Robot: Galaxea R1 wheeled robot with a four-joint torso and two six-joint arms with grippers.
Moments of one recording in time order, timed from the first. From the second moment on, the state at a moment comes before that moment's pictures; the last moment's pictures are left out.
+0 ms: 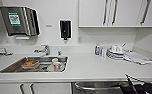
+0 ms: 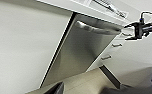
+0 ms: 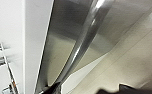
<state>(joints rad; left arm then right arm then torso) 0.98 1.55 -0.82 0.35 -0.12 -0.23 -0.51 2.07 -1.32 0.16 -0.40 1.28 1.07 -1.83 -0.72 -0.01</state>
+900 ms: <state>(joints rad) 0.98 1.56 -0.84 0.35 -0.13 -0.23 -0.55 2.23 -1.47 0.16 -0.41 1.40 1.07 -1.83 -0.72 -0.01</state>
